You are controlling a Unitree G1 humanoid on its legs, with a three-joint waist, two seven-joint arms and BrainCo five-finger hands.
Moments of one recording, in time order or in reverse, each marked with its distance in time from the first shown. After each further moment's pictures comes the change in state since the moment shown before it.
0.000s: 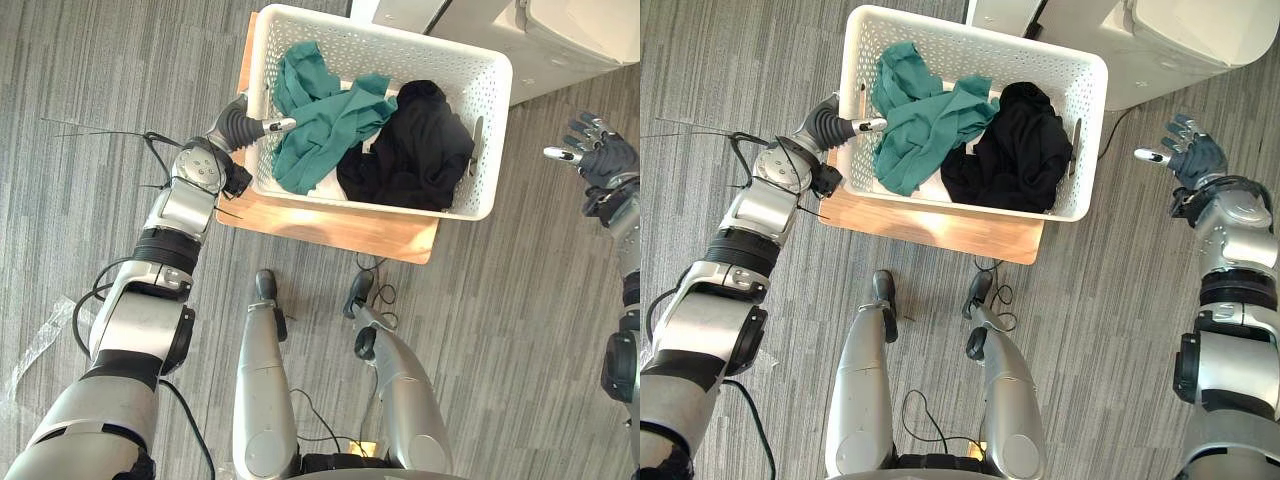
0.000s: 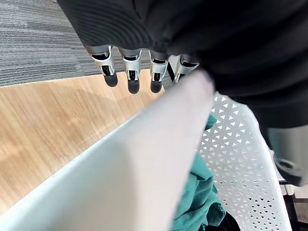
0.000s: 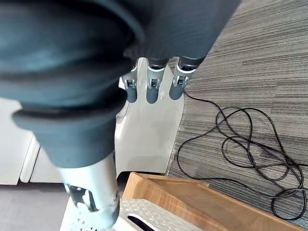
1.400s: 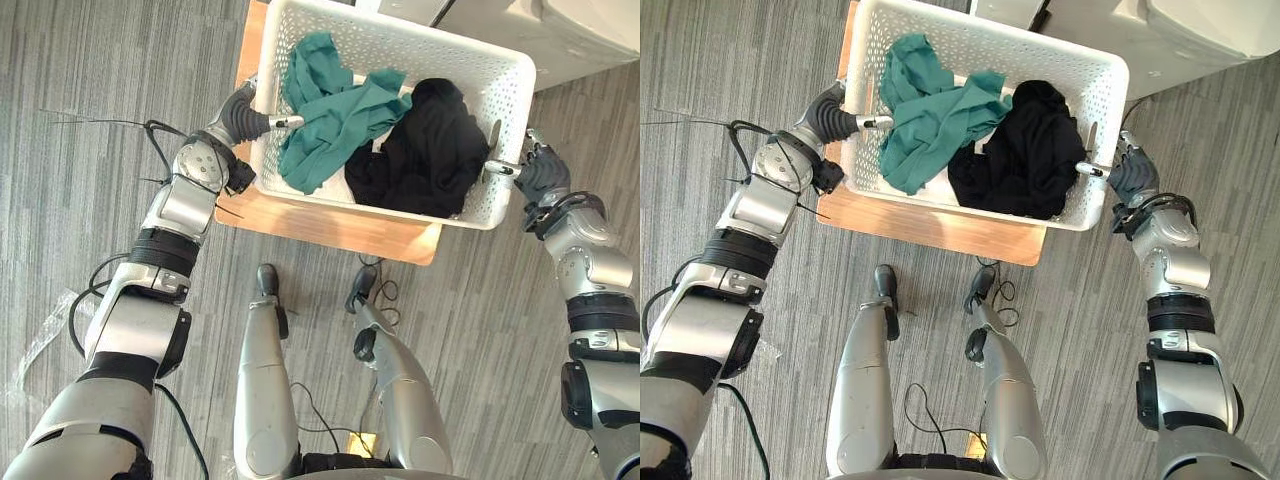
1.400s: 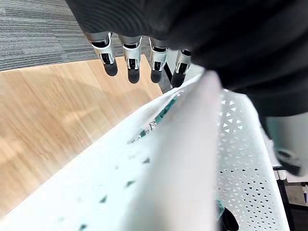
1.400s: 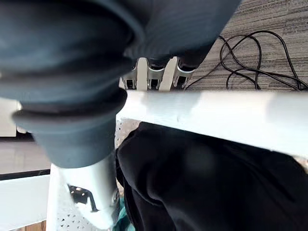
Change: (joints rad) left arm 0.008 0.032 -0.040 -0.109 -0.001 -0.009 0.022; right arm 0.140 0.196 0.062 -0.282 0.093 -0.027 -0.039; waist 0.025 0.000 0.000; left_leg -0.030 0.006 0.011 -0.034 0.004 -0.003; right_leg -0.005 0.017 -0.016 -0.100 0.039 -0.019
